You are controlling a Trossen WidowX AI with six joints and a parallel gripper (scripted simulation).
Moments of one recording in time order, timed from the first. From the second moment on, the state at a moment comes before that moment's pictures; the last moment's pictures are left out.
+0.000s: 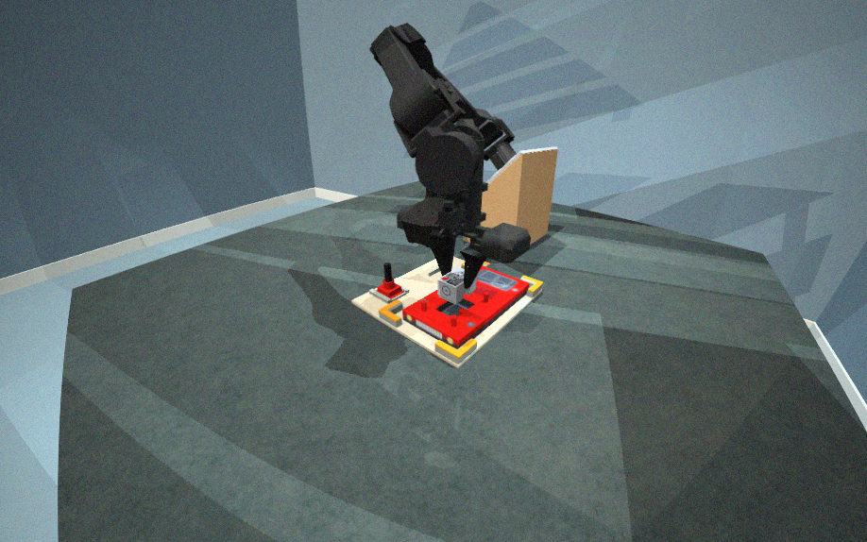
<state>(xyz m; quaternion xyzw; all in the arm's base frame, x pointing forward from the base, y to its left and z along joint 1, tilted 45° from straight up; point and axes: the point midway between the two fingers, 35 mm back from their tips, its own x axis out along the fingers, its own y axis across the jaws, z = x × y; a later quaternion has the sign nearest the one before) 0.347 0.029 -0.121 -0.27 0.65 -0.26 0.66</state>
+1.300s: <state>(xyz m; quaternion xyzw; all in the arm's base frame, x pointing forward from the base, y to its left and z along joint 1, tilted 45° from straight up) 0.350 0.030 -0.122 -0.26 0.64 -0.27 0.67</state>
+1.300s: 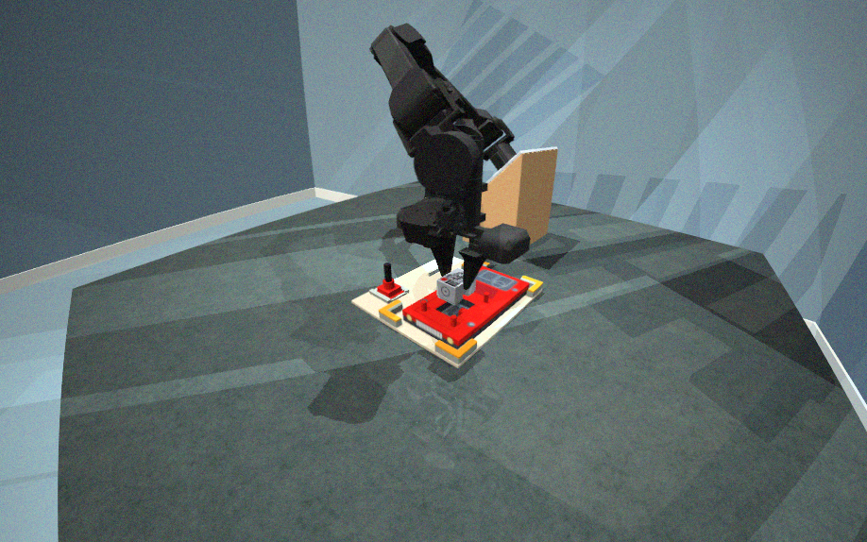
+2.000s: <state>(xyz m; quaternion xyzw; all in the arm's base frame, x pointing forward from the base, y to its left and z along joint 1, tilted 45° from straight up) 0.352 0.028 -0.125 -0.26 0.64 -0.27 0.67</state>
